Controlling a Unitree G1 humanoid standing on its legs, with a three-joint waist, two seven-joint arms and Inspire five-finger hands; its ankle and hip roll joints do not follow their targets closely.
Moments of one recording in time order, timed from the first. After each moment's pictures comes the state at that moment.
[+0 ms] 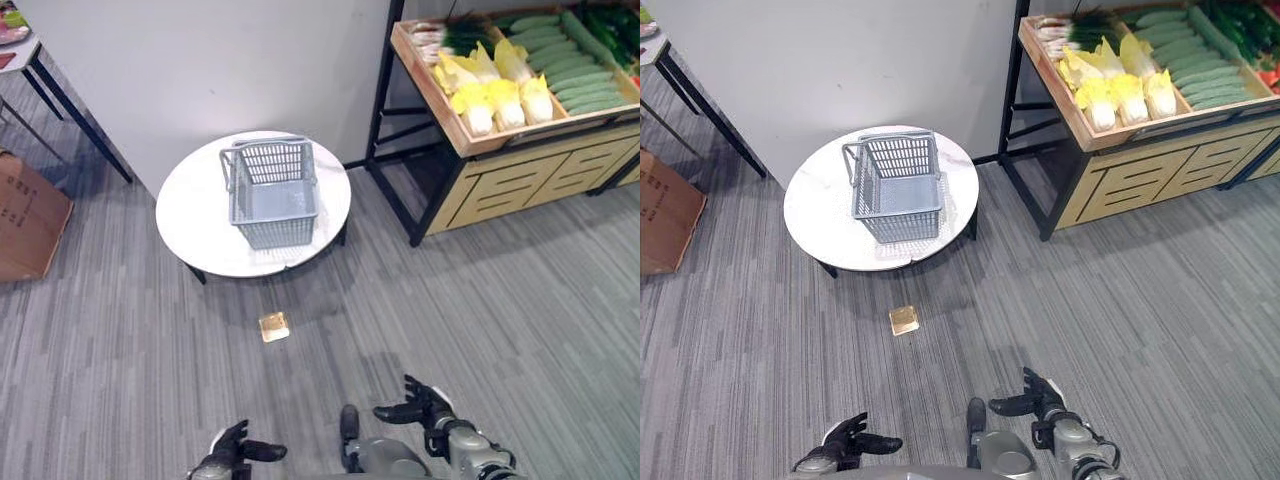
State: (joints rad) left arm -0.08 0.12 -0.15 1.34 -0.21 -0.12 0.03; right arm -0.11 -0.26 0.24 1.19 0.32 -0.14 0.06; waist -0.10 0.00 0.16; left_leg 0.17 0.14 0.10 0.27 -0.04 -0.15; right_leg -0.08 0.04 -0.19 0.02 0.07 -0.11
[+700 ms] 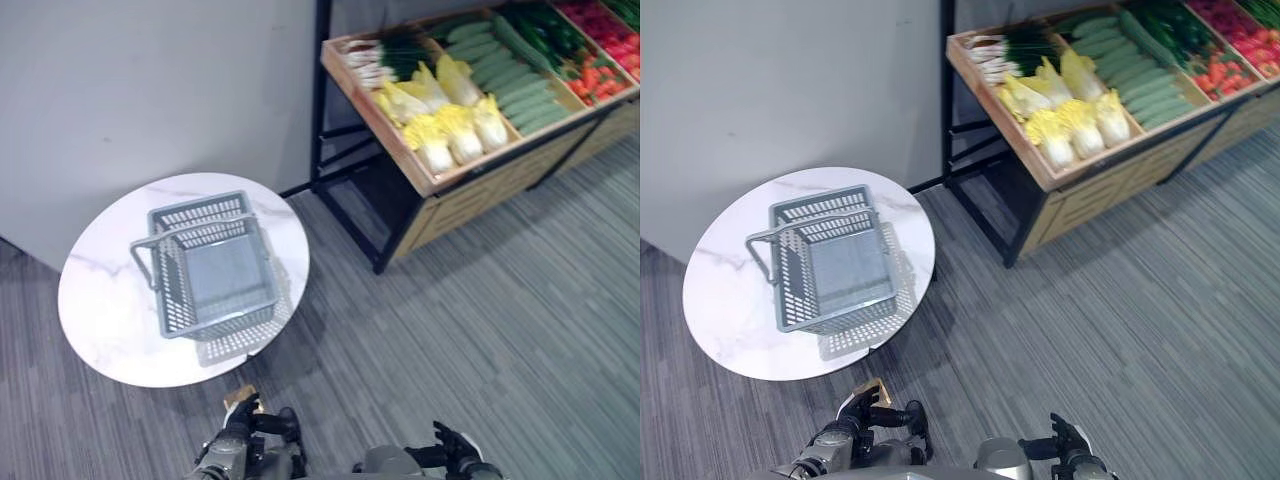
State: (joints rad) left arm -0.17 0.15 -0.20 1.33 -0.23 -0.11 0.11; right arm -0.06 -0.26 0.25 1.24 0.31 -0.14 0.01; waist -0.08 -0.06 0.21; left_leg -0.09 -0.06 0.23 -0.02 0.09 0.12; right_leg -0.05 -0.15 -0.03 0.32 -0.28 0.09
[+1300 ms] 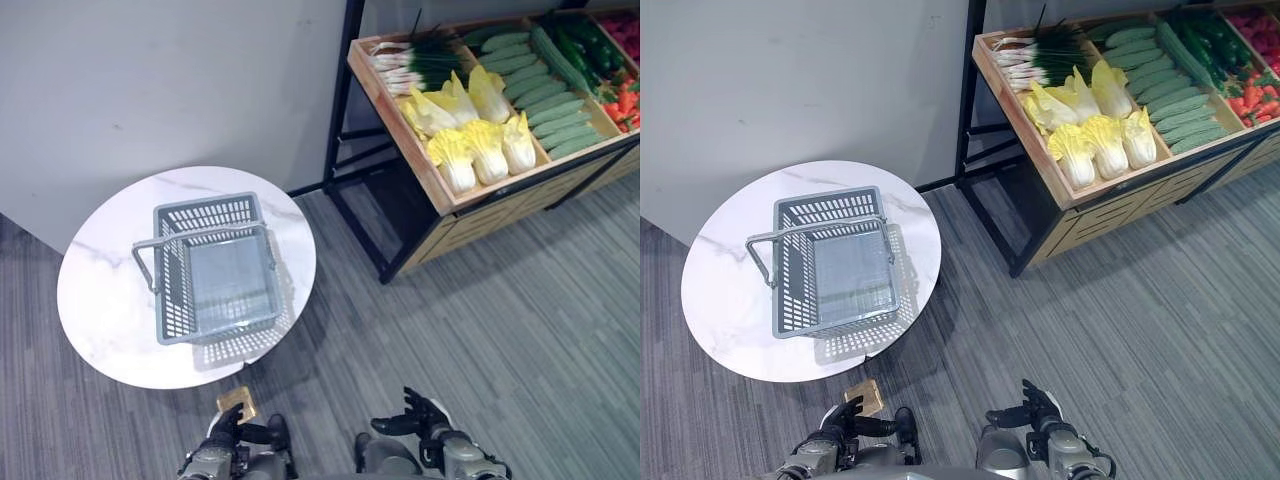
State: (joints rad) left arm -0.13 0.17 -0.19 1.32 -0.23 -0.10 0.09; right arm -0.11 -0.17 0.25 1.22 0.29 -0.16 0.04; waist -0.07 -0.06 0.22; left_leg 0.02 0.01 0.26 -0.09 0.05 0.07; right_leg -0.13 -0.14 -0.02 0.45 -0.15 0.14
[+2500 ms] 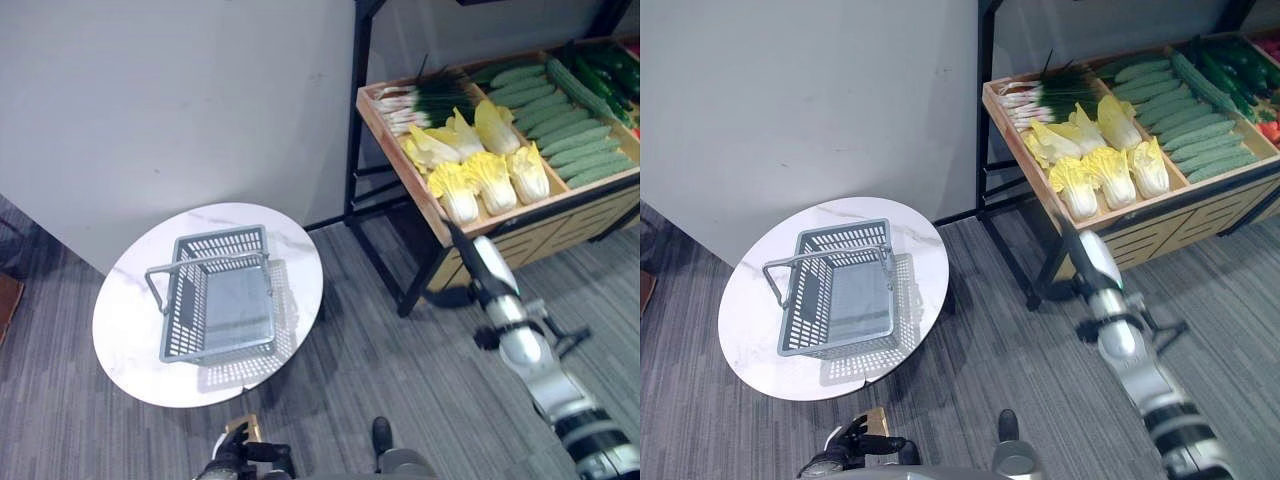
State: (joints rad) left arm -0.03 0.13 -0.11 1.25 -0.22 -0.09 0.10; right arm -0.22 -0.65 0.26 0.23 -0.16 -0.15 -0.19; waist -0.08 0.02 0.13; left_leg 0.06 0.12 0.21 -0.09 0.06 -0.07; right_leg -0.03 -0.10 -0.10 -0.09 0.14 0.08
